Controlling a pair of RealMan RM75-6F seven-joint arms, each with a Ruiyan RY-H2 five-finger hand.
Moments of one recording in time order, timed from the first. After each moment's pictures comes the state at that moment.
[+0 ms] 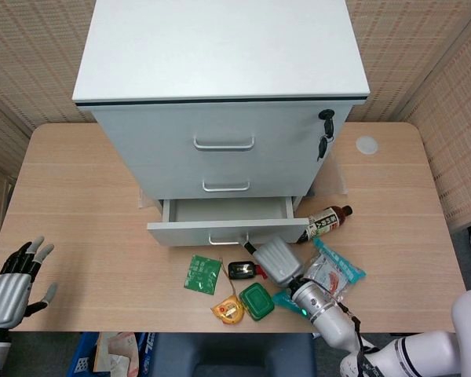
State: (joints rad) left arm -0.09 -1.19 0.00 -1.52 1.53 1.47 0.03; right arm 0.83 -1.49 -0.03 -1.93 -0.97 1.20 -0.96
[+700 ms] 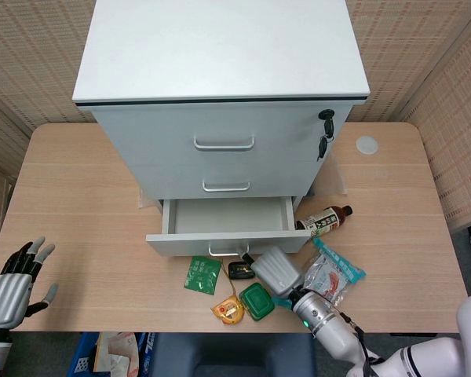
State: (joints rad) left arm -0.09 -1.19 0.00 -1.52 1.54 1.47 0.03; right arm 0.79 -1.48 -0.05 -2.00 -1.03 1.21 -1.00
